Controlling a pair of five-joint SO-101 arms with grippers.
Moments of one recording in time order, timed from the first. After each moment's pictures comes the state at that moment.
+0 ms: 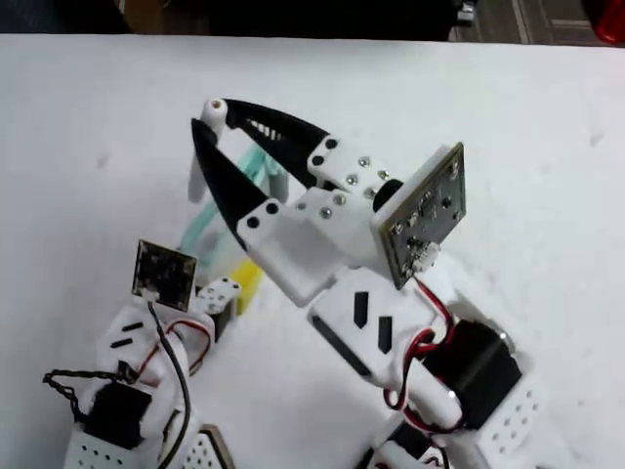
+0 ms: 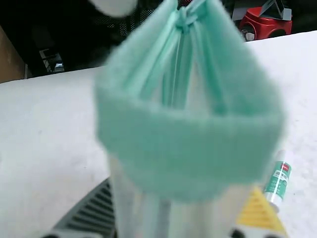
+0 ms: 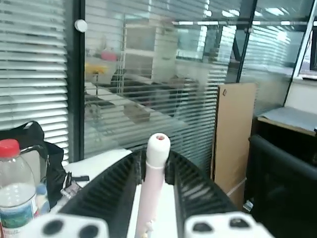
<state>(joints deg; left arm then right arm) 12.8 -99.8 80.1 50.9 2.0 -49.0 -45.9 3.7 43.0 5.7</state>
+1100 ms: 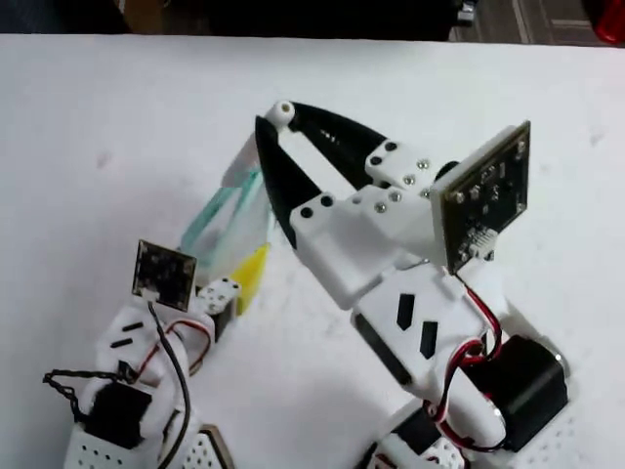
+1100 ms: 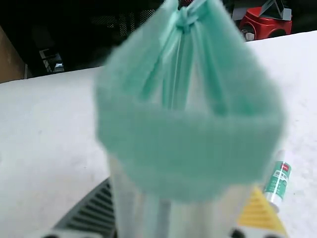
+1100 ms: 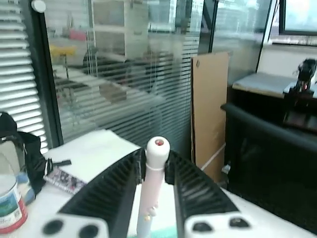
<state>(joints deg) 12.8 -99.8 80.1 50.9 2.0 -41.8 -46.4 -3.7 57.4 2.2</state>
